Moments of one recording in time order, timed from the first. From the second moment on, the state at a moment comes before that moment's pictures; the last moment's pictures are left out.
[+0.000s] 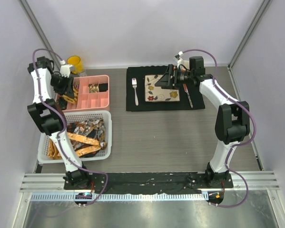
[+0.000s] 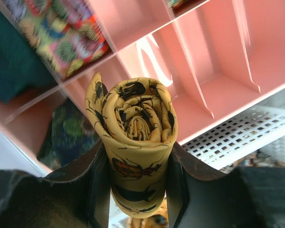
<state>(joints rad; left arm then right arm) 0.33 2.18 2.19 -1.34 0.43 0.70 0.19 1.87 1.52 -0.21 -0.96 0.44</state>
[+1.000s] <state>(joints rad) 0.37 2.15 1.97 -1.26 0.35 0.31 0.19 1.87 1.51 -0.22 -0.96 0.43</state>
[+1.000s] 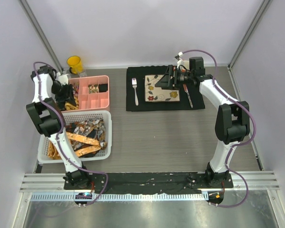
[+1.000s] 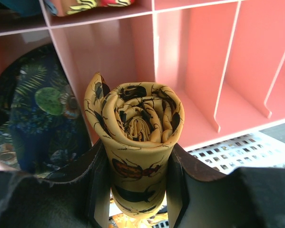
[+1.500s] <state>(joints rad) 0.35 2.15 1.97 -1.22 0.25 0.31 0.19 1.87 1.51 -0.22 -0.96 0.43</state>
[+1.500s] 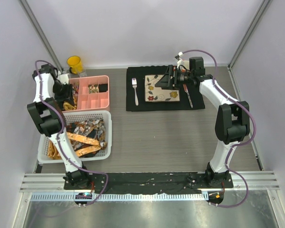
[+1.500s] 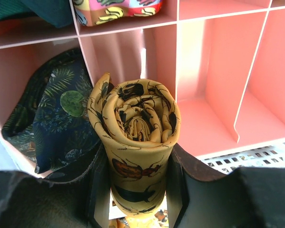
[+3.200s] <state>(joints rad) 0.28 2.11 1.90 -1.12 0.13 0.33 0.18 1.90 1.51 -0.24 -0.97 0.42</state>
